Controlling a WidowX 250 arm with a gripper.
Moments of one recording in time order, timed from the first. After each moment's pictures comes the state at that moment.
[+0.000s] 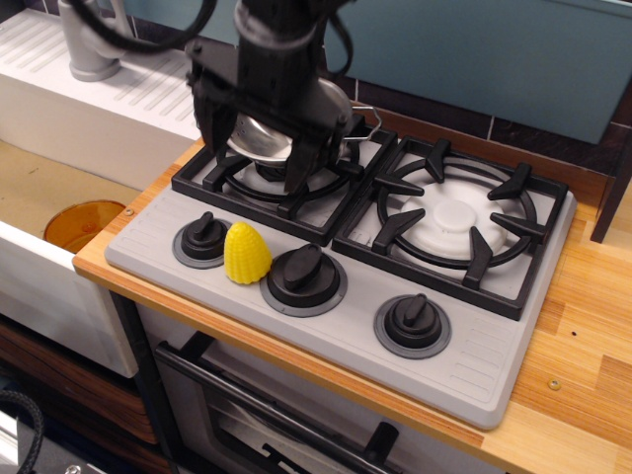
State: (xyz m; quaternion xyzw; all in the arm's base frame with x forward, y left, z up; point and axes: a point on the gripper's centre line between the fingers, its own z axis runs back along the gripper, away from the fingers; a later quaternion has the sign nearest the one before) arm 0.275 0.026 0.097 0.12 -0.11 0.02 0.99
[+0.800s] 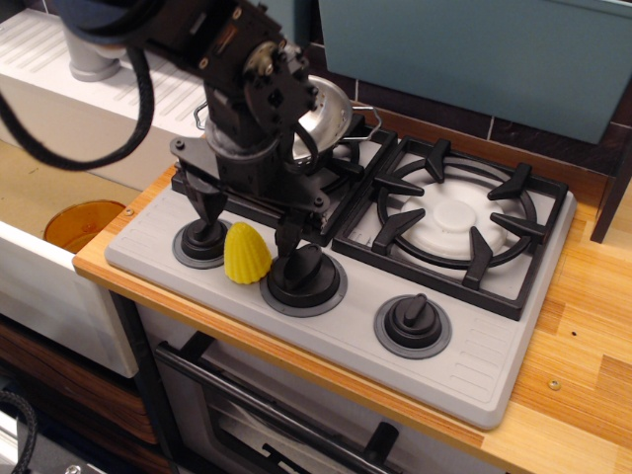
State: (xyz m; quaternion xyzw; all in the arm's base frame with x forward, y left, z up) arm 0.263 0.027 0.050 0.08 -0.17 0.04 0.98
